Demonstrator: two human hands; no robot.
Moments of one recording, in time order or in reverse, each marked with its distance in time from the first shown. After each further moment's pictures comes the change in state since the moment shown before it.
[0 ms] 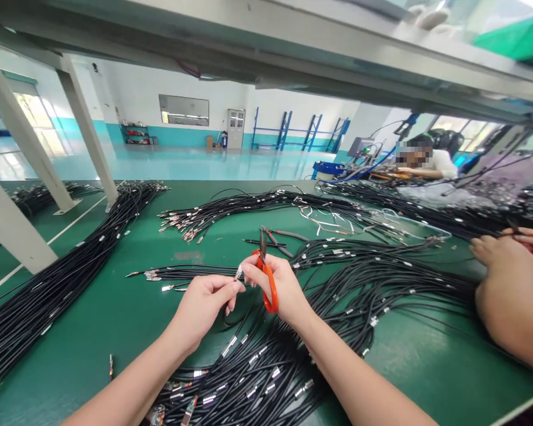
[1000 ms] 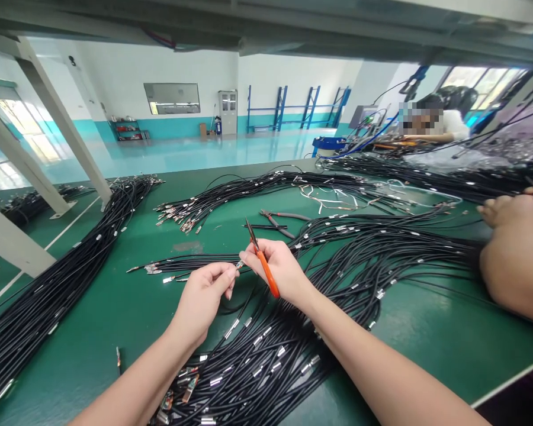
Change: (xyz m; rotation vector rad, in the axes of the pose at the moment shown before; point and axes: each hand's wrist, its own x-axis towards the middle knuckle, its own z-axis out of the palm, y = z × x) left_hand 0.001 -0.010 0.006 -0.100 0.061 0.003; right_hand -0.001 0.001 -0.002 -0.148 0.013 0.007
